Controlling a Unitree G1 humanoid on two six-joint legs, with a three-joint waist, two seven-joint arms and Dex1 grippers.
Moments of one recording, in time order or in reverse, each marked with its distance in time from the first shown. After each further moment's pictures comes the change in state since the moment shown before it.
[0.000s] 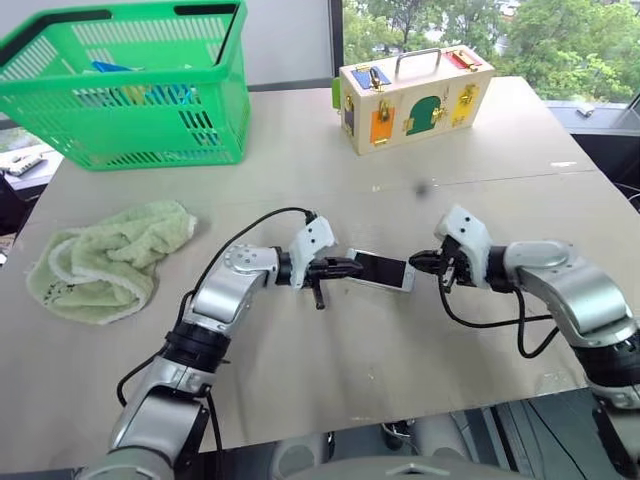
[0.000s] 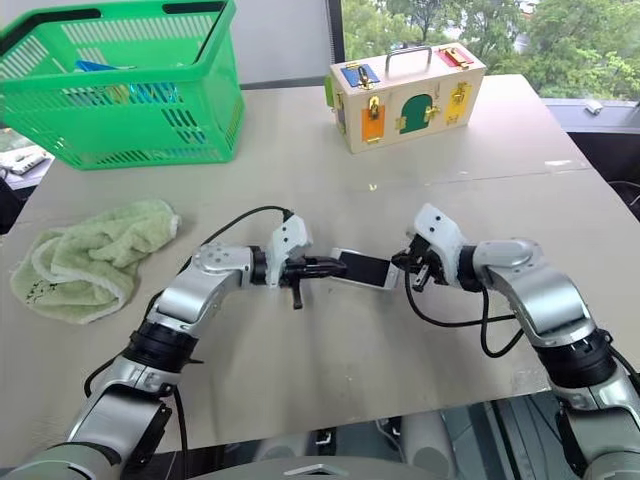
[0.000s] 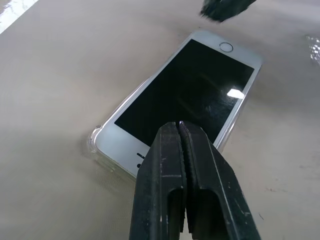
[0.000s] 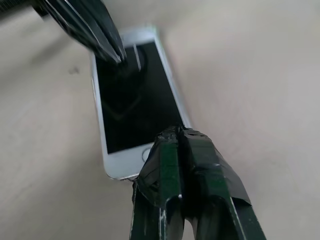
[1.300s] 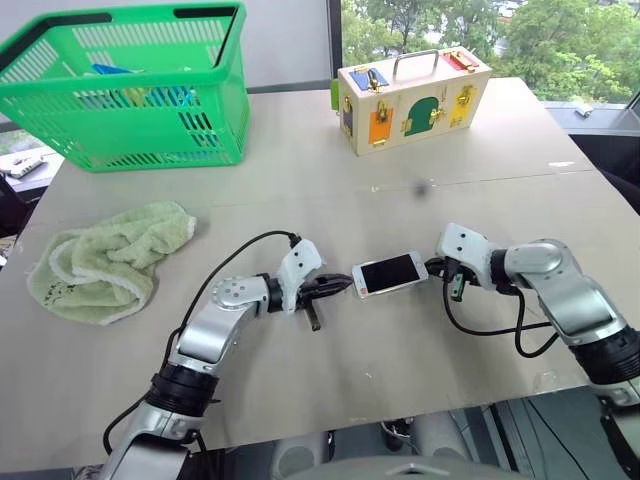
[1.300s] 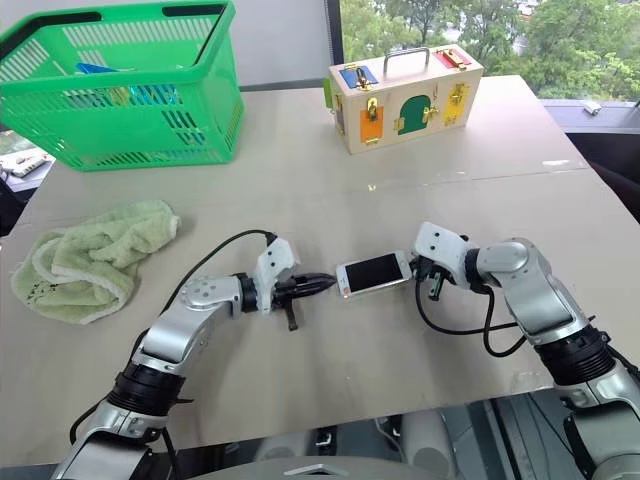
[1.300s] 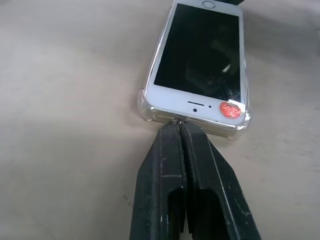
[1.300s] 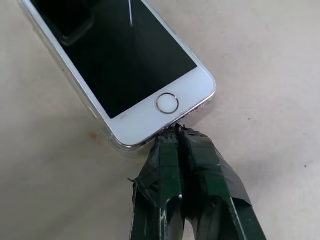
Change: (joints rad) left arm 0.208 0.000 0.067 -0.138 -0.026 -0.027 0.137; right arm 0.044 -0.017 0.051 0.131 -0.270 -0.336 0.131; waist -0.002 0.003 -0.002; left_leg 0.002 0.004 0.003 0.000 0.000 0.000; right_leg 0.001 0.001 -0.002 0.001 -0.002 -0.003
